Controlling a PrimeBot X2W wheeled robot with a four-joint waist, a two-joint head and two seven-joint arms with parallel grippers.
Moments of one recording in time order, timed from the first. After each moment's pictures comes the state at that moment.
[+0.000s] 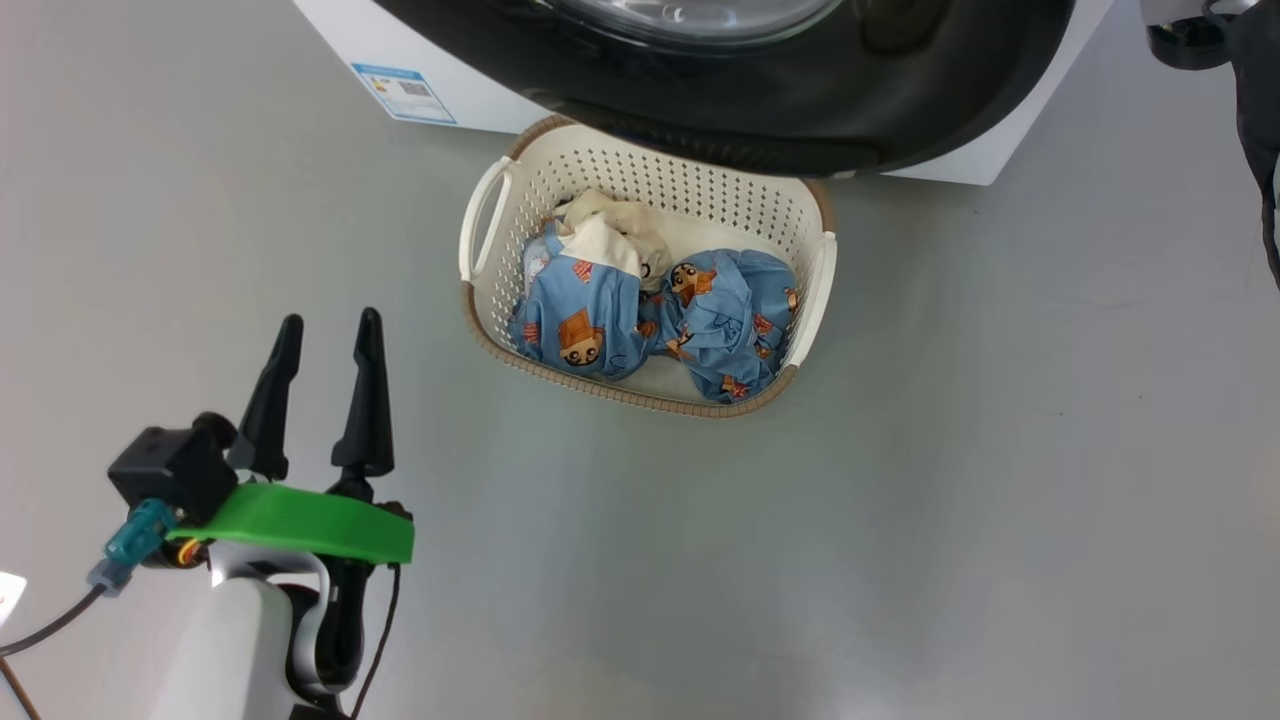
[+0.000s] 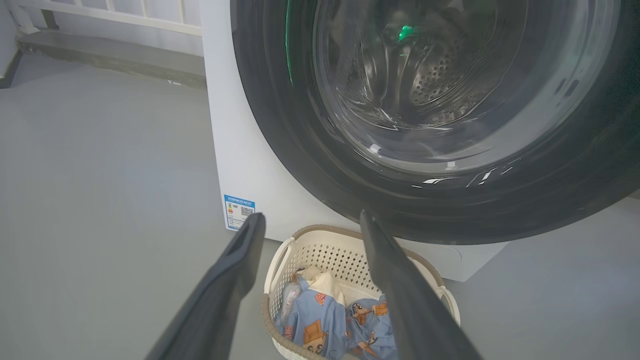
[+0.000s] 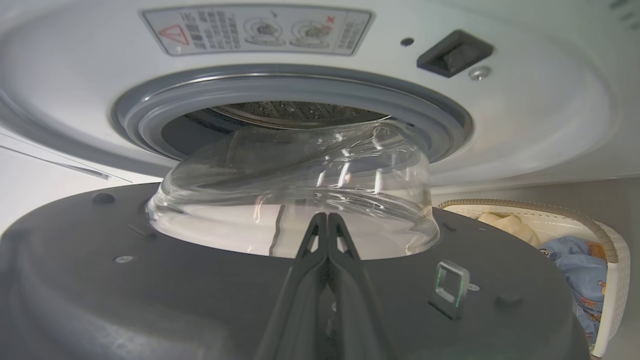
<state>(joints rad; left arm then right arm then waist) -0.36 0.04 -0.12 0.25 -0.43 -0.13 -0.26 -1.62 -0.17 -0.63 1.31 0.57 0.12 0.75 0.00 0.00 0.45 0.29</state>
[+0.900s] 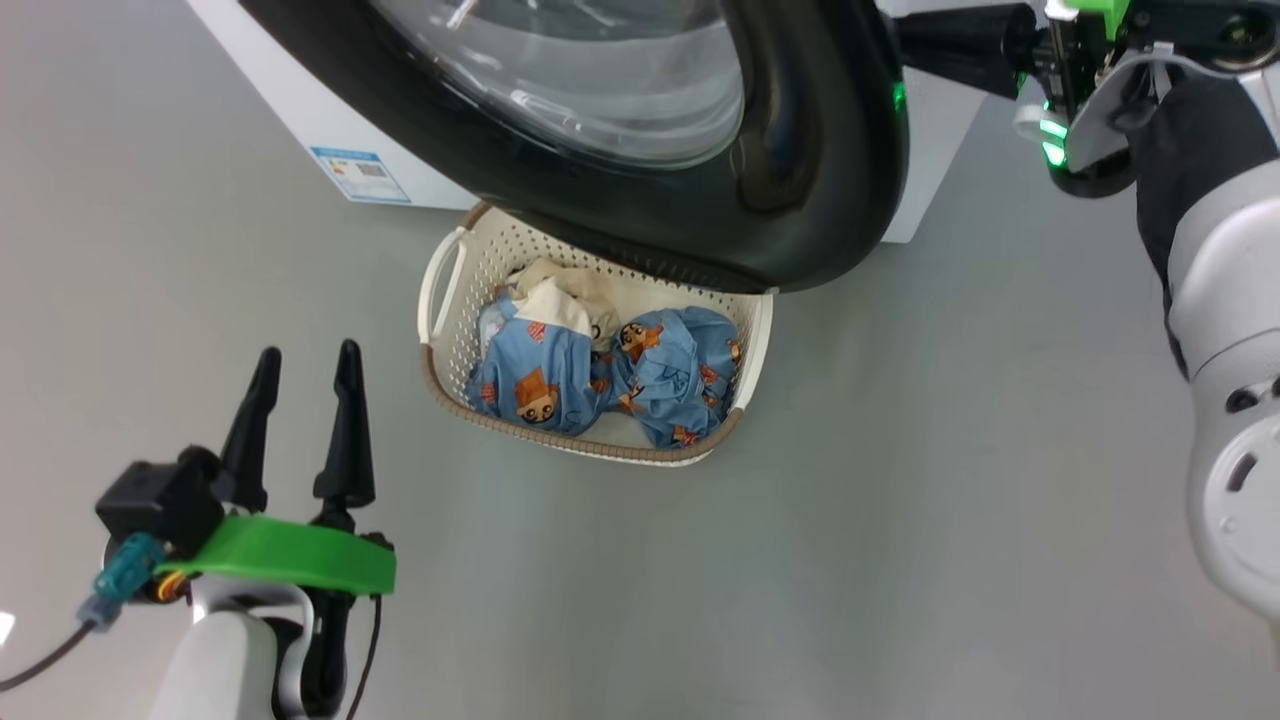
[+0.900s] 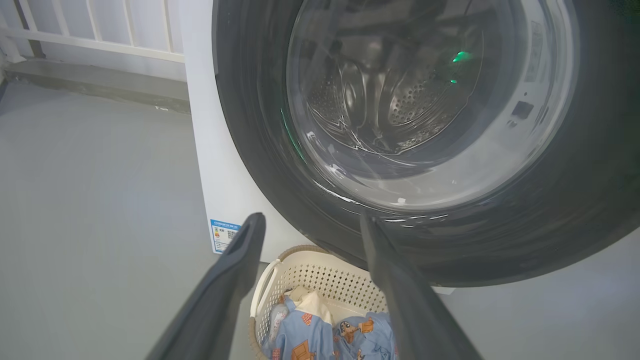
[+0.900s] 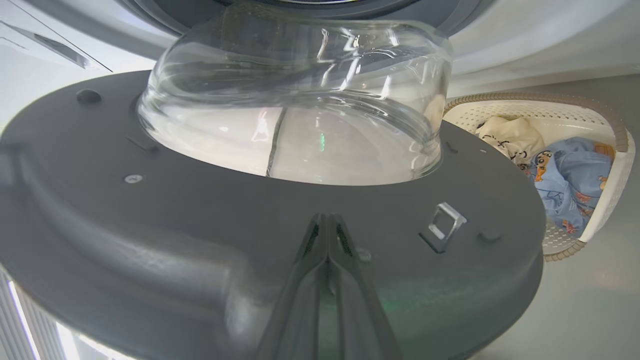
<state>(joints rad) -0.32 0.05 -0.08 0.22 -0.38 -0.13 -0.26 -1.48 -0.09 -0.62 1.21 0.59 0.12 1.11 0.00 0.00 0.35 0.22</state>
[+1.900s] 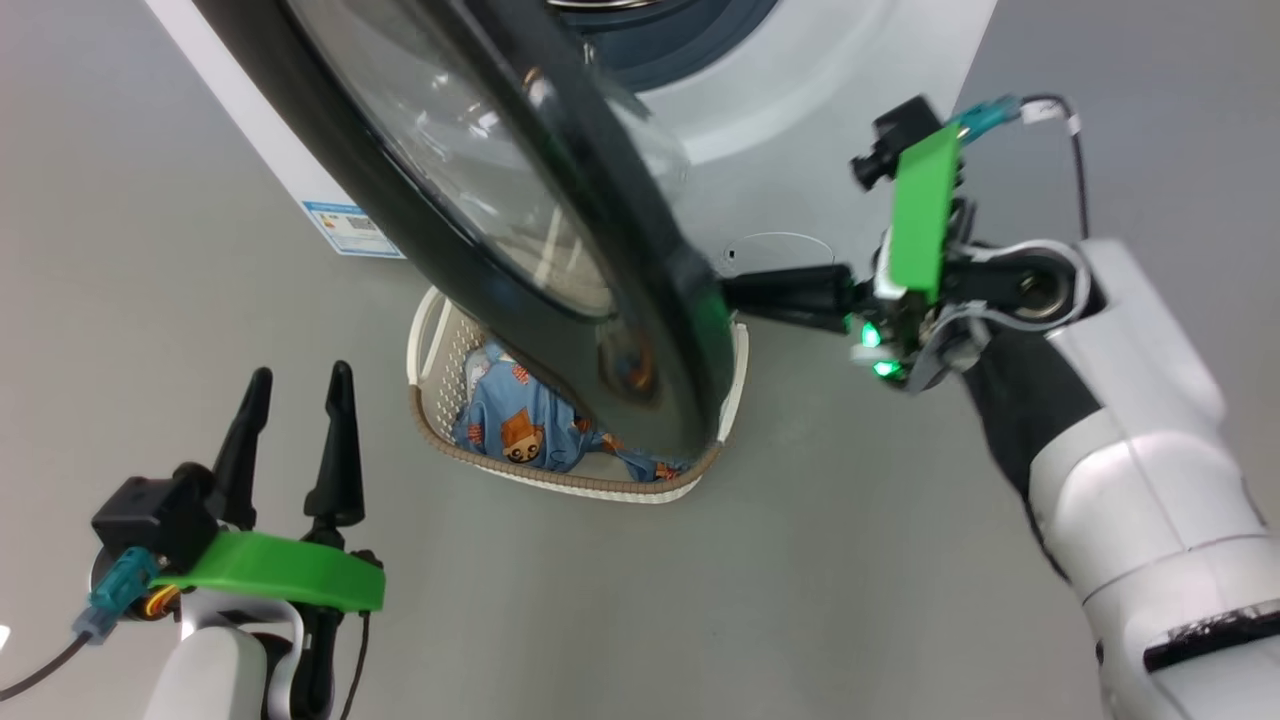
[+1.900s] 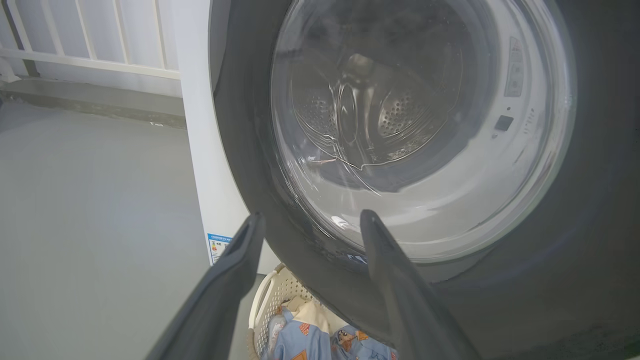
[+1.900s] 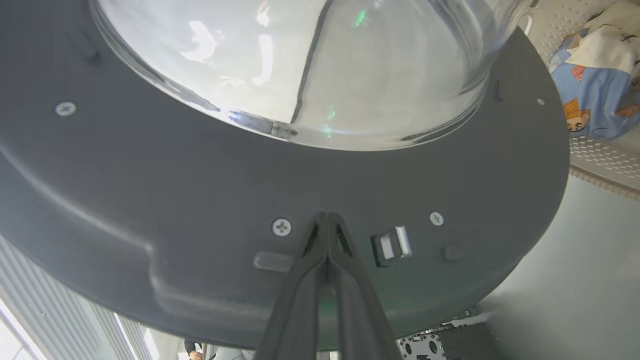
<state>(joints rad) -0.29 0.08 -0.08 0.23 -0.37 -0.13 -0.26 -1.03 -0.08 0.19 0.86 1.45 0.12 1.11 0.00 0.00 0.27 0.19</state>
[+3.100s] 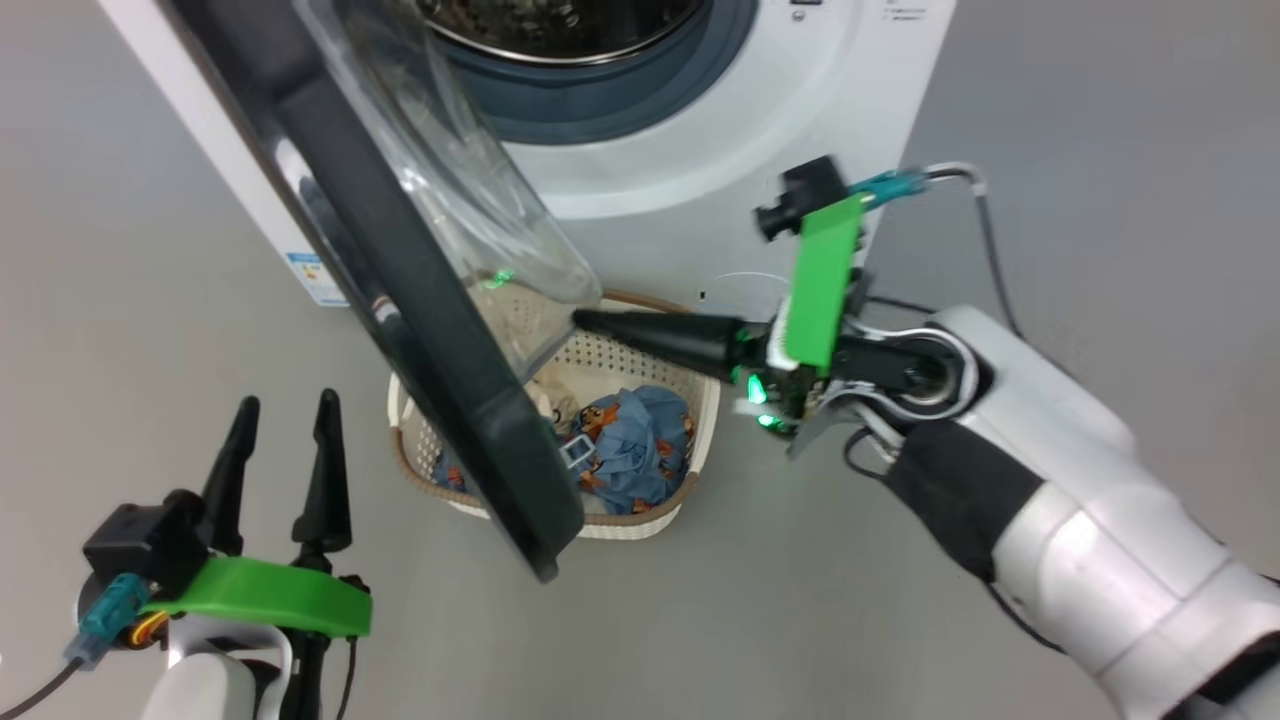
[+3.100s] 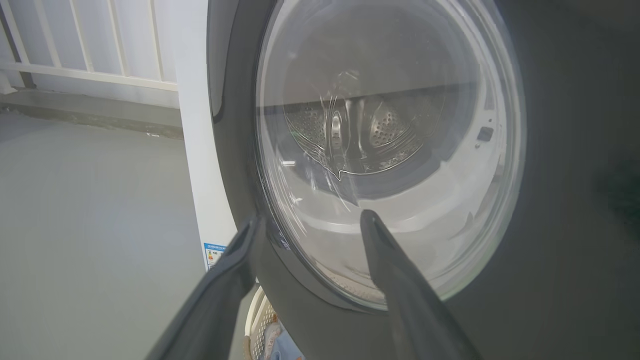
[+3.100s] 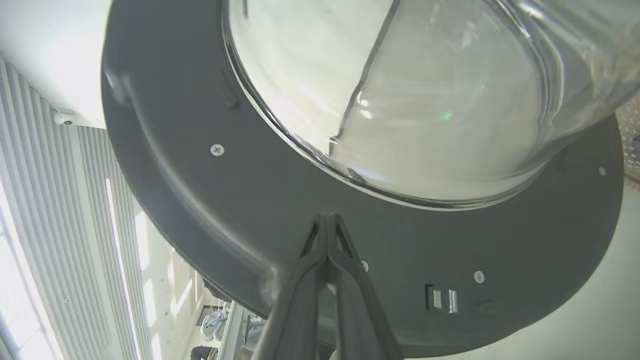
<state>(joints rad) -0.24 0.08 -0.07 0.23 -0.36 -0.13 -0.26 -0.98 -0.16 0.79 0.63 1.99 0.12 0.67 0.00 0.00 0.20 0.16</state>
